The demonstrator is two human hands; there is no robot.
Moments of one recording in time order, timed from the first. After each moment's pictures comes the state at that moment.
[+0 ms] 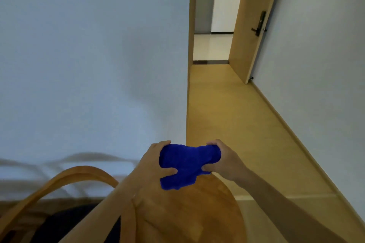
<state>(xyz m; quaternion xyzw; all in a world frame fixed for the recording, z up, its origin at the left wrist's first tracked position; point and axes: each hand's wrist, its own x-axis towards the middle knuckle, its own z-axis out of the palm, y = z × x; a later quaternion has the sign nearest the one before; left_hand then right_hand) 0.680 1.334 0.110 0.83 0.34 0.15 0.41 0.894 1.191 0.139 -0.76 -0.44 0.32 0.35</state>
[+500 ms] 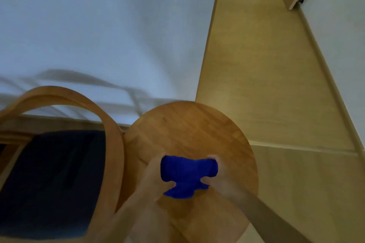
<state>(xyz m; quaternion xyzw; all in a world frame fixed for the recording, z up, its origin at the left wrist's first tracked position) 0.663 1.265 -0.202 0.70 0.54 0.04 0.47 0.877 1.170 -0.188 -0.78 -0.33 0.47 0.23</state>
